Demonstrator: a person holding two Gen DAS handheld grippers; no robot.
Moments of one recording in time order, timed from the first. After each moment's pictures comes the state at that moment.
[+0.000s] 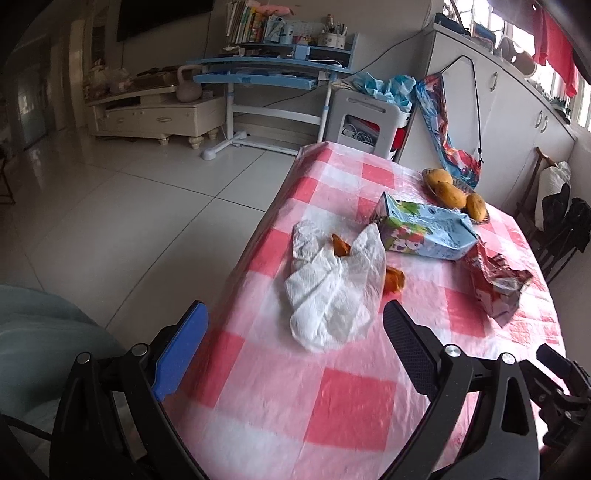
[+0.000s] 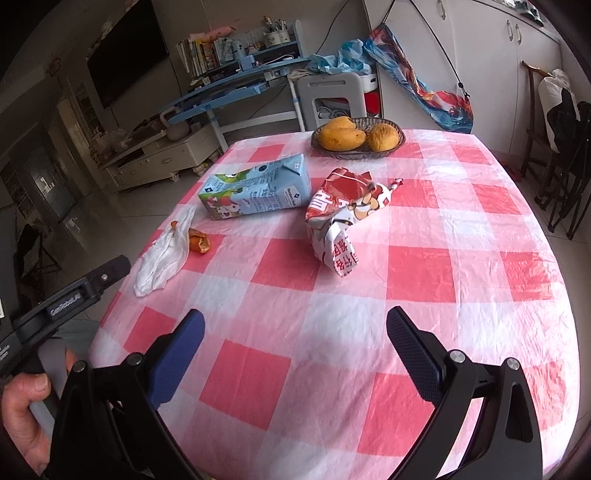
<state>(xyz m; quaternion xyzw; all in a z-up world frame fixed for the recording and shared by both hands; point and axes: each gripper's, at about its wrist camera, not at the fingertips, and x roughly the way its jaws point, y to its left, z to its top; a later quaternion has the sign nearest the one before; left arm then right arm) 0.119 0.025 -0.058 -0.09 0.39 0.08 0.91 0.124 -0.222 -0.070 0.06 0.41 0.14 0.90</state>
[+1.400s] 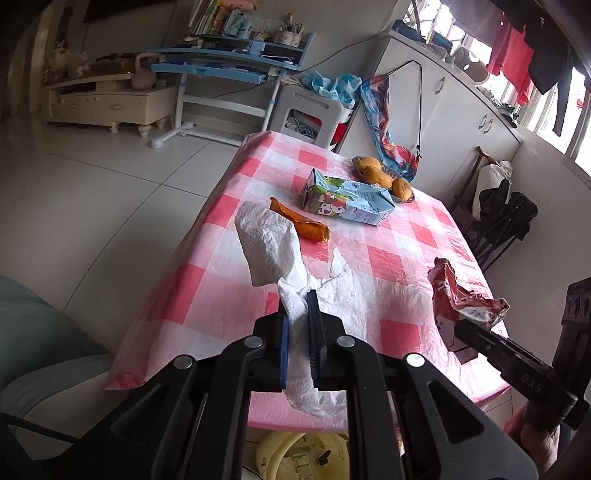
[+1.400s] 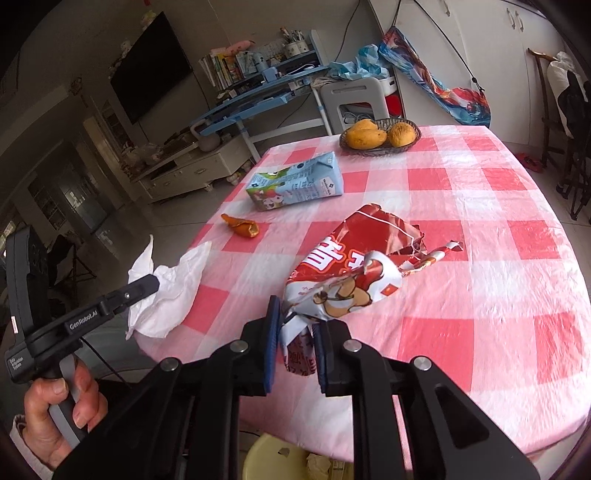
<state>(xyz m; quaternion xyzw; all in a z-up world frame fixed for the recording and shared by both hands) 0.044 0.022 -0.045 -0.15 0.38 -0.04 0.91 0.067 -0.223 -0.056 0.10 0.40 0.20 0.89</state>
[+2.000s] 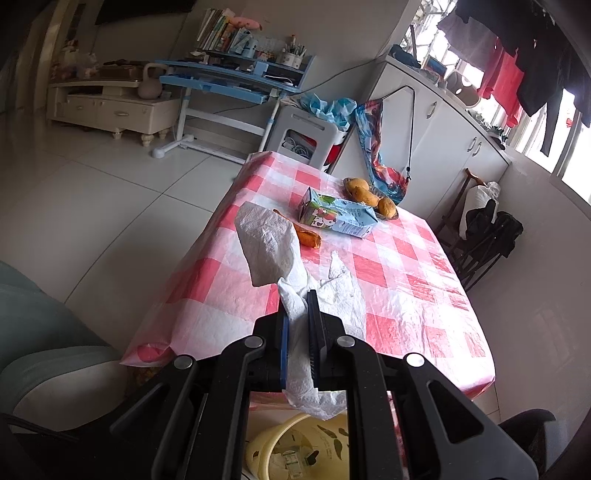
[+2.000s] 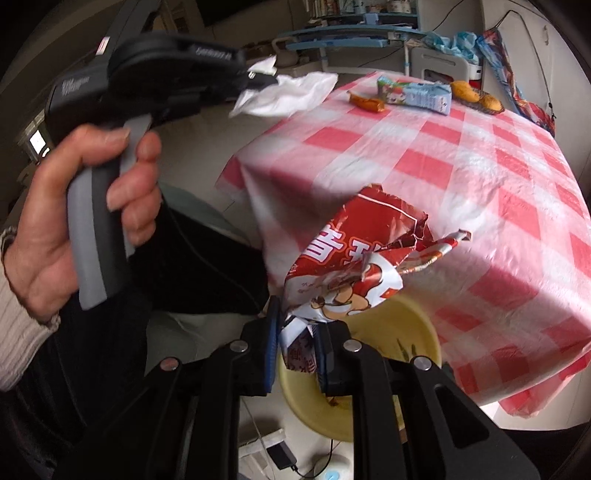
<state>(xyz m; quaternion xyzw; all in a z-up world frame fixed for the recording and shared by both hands) -0.007 0.040 -0.025 -0.18 0.34 -0.05 0.92 -0.069 -0.156 -0.088 -0.06 0.48 0.31 0.82</state>
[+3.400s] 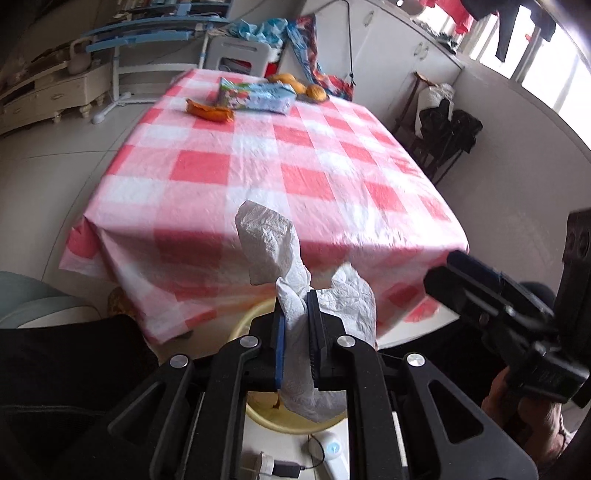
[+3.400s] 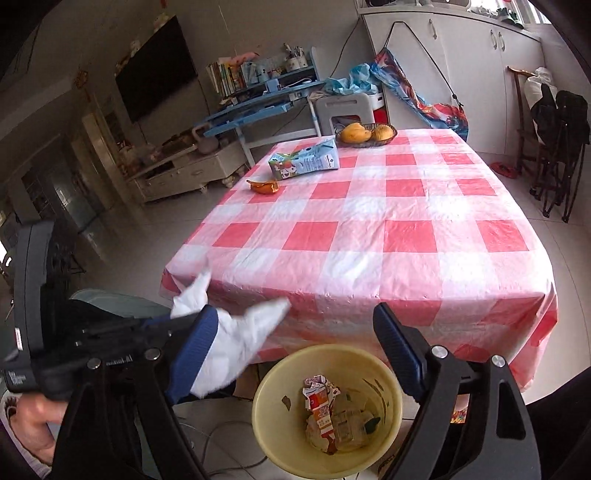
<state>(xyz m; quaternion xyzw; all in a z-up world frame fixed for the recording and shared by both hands) -0.071 -0.042 -0.070 -0.09 0.46 -0.17 0.86 -0.063 -0.229 -0.048 0.09 0.36 0.16 0.91</state>
